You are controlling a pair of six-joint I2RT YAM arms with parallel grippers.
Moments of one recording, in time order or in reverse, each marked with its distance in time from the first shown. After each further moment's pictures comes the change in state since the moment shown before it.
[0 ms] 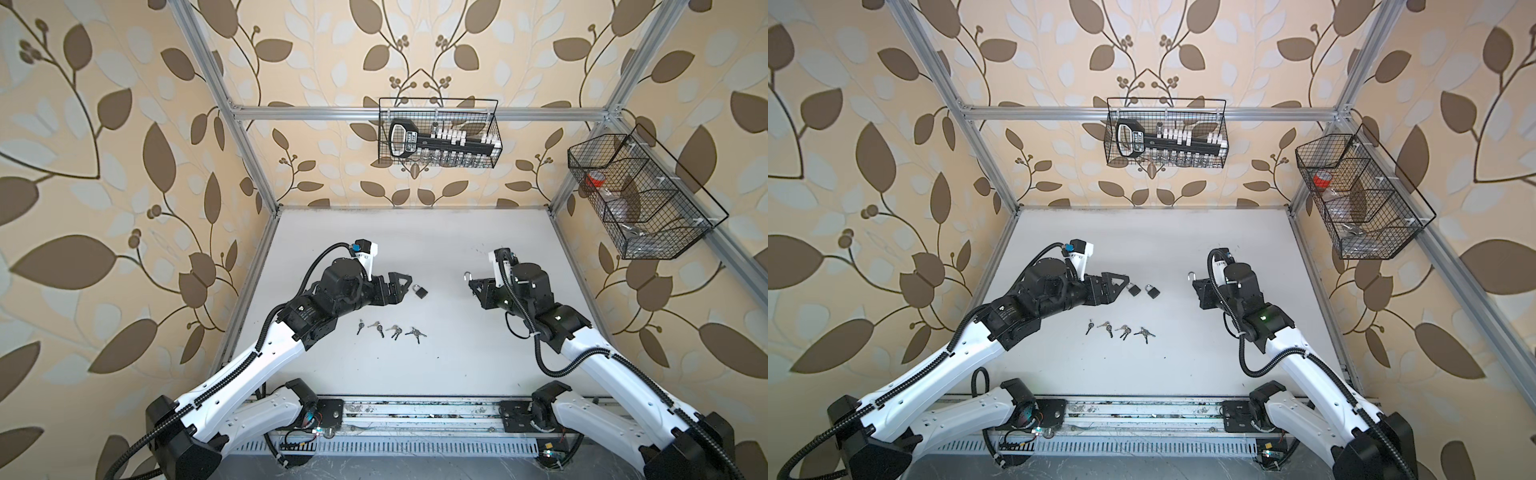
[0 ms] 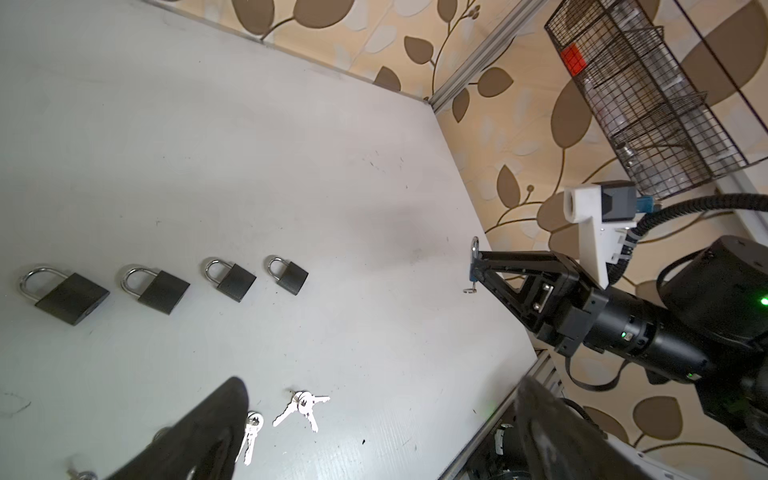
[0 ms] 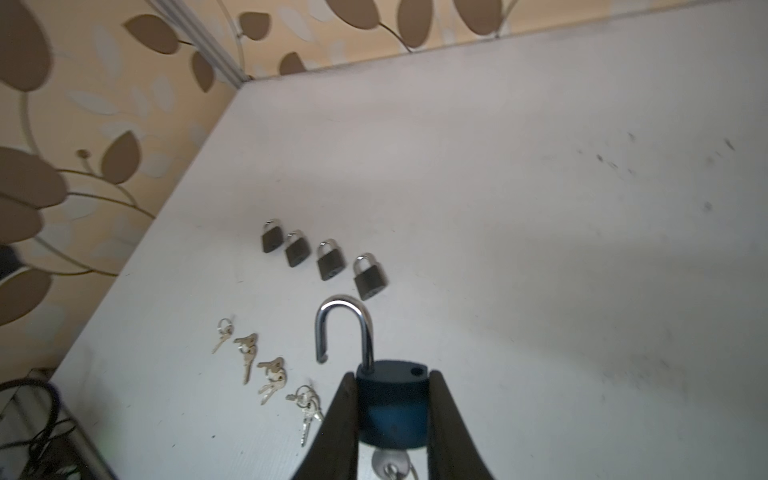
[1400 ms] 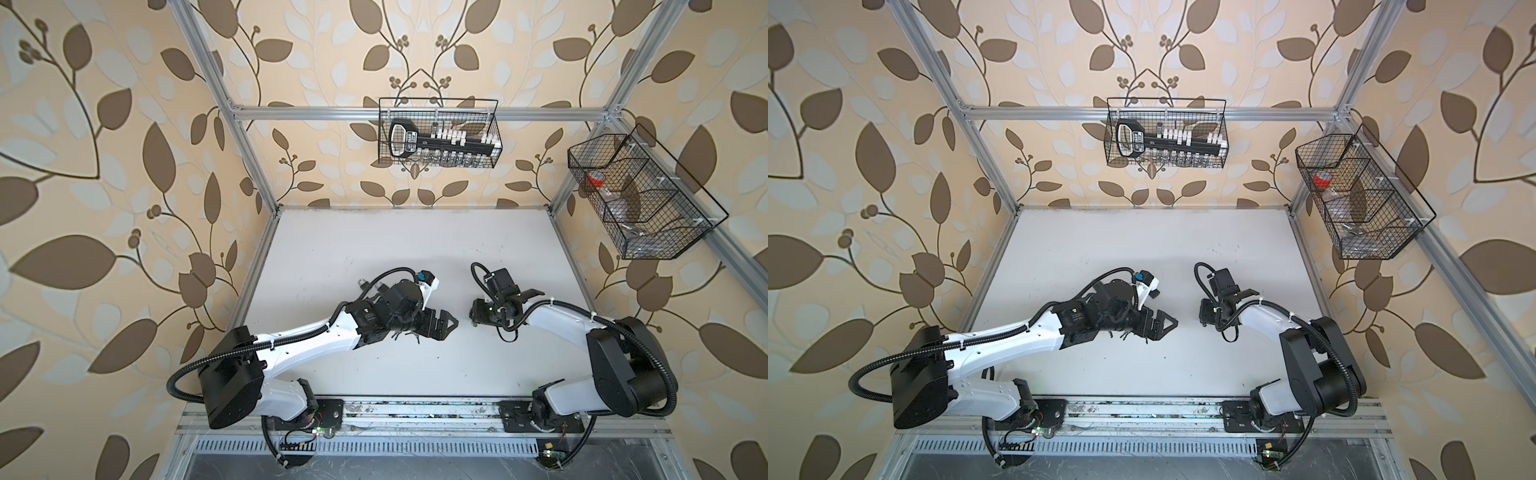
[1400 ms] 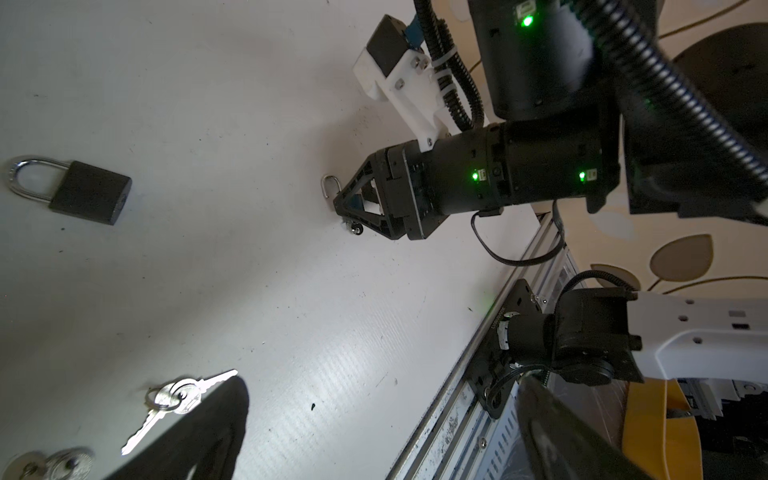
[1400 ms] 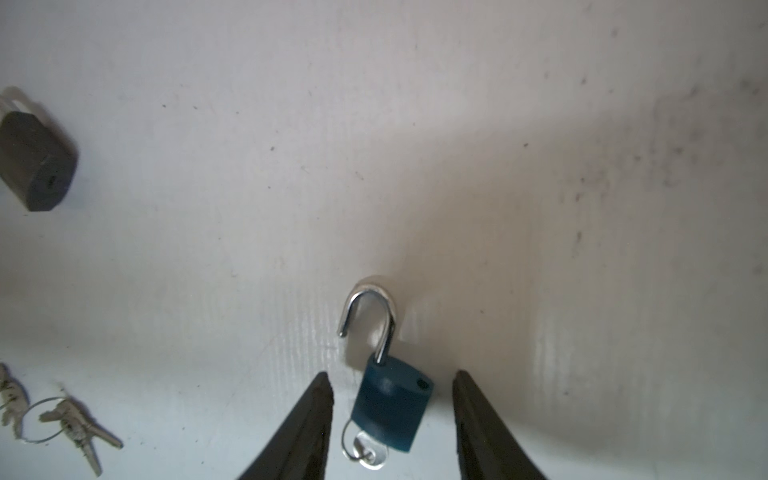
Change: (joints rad) left arm -0.295 0.371 -0.033 0.223 0.044 0.029; right arm -0.079 0.497 -0.020 -0.134 0.104 0.122
